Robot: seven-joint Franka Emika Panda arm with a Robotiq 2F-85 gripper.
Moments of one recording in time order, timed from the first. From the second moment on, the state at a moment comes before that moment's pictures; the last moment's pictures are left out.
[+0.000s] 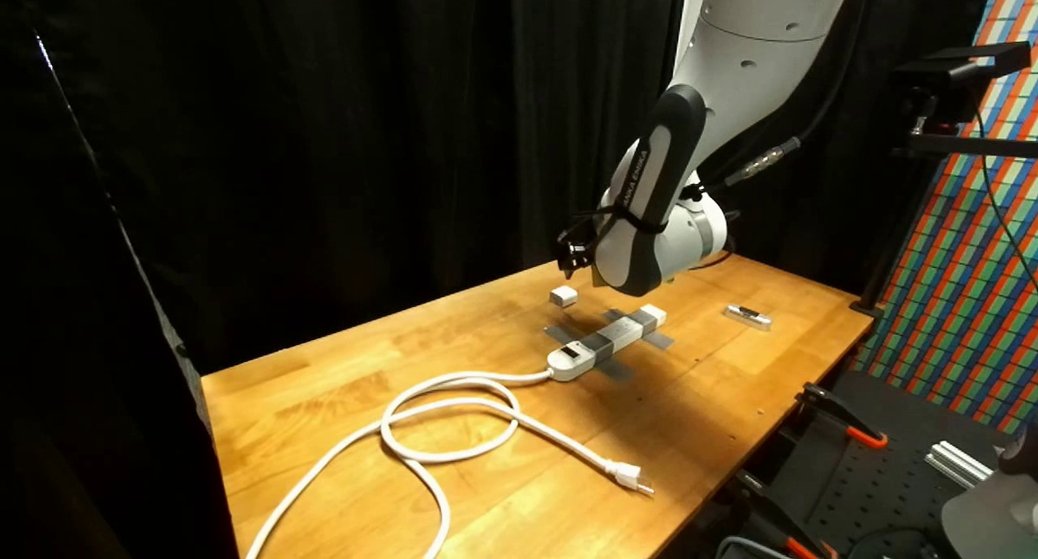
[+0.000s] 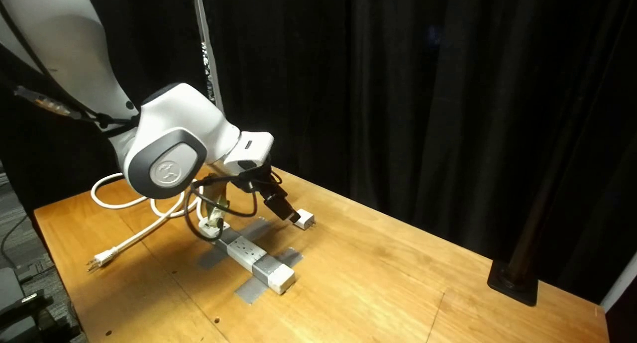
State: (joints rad) arm 0.56 0.64 -0.52 -2.33 0.30 3.42 0.38
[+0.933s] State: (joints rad) arm 1.39 1.00 -1.18 -2.26 0.42 2.54 0.94
